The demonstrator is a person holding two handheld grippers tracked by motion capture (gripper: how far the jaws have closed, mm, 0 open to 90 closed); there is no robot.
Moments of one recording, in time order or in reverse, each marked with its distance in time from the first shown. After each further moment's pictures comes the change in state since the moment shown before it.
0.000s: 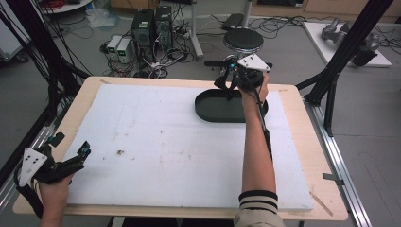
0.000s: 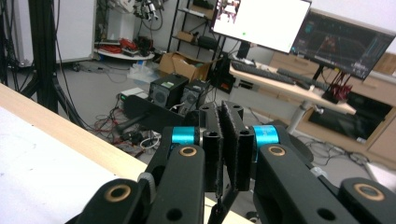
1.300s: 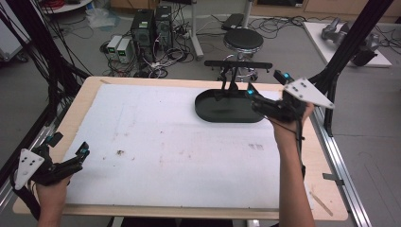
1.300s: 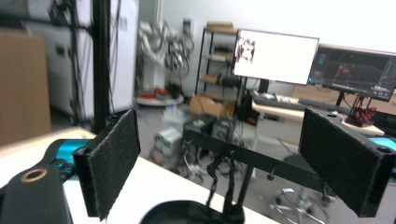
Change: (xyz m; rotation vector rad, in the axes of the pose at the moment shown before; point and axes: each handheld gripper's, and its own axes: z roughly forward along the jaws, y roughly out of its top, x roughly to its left) left arm -0.004 0.011 -0.006 -0.019 -0.017 0.018; right arm -0.008 0.025 -0.171 -0.199 0.111 0.143
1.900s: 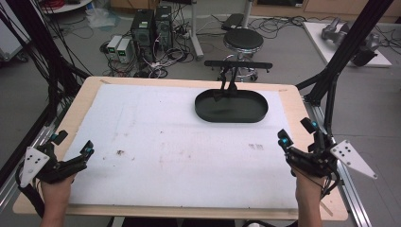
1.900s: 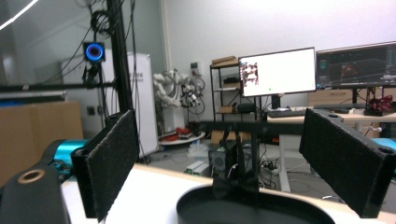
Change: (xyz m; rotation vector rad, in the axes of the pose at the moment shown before) left arm -0.007 0.000 0.009 -0.005 -0.022 0.001; right arm -0.014 -0.076 -0.119 -0.165 0.045 0.198
